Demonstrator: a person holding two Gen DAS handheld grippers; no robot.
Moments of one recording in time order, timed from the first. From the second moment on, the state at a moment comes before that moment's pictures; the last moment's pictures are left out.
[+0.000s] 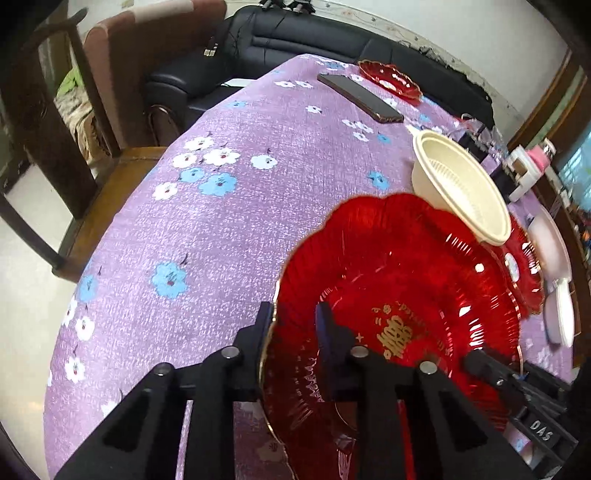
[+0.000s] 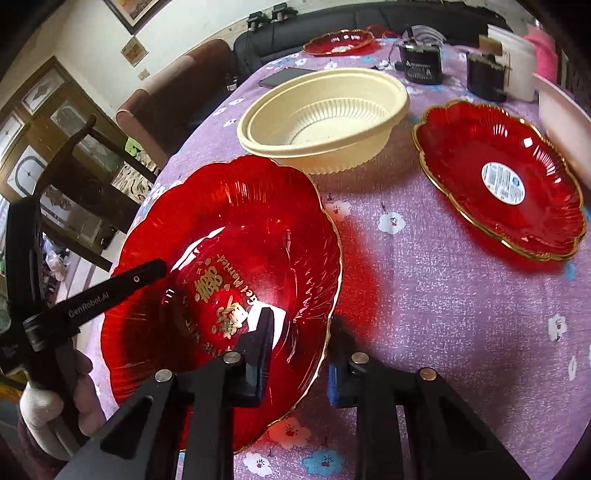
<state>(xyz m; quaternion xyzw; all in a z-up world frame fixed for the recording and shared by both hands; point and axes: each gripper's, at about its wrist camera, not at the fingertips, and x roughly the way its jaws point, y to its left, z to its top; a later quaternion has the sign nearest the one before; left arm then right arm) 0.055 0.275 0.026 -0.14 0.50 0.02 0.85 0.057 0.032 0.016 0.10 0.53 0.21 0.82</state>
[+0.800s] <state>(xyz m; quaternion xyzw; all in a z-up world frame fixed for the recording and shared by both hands) -0.012 0.299 0.035 -0.16 0.47 0.07 0.86 0.021 0.054 0.018 0.08 0.52 0.25 0.81</state>
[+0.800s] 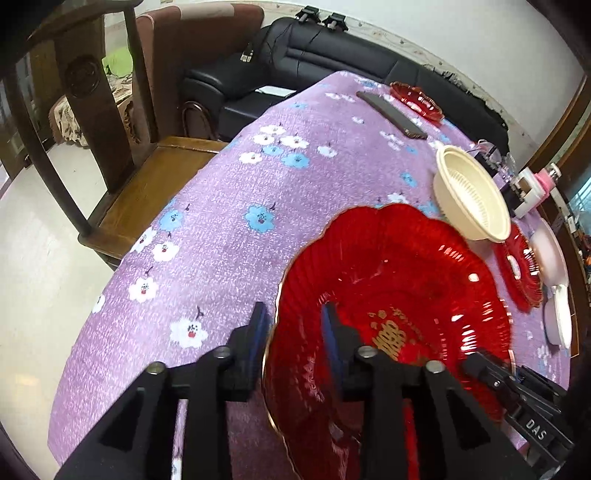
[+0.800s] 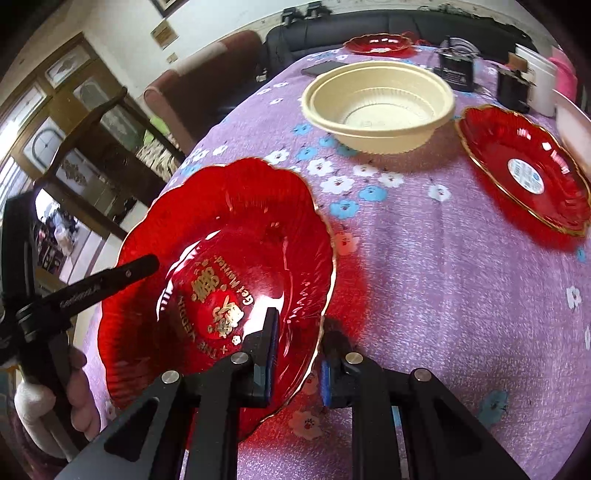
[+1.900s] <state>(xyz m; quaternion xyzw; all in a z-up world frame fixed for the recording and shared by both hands) -0.147 0.165 0.245 -0.07 0.25 -0.05 0.96 -0.133 -0.259 0.229 0.07 0.14 -0.06 0.99</state>
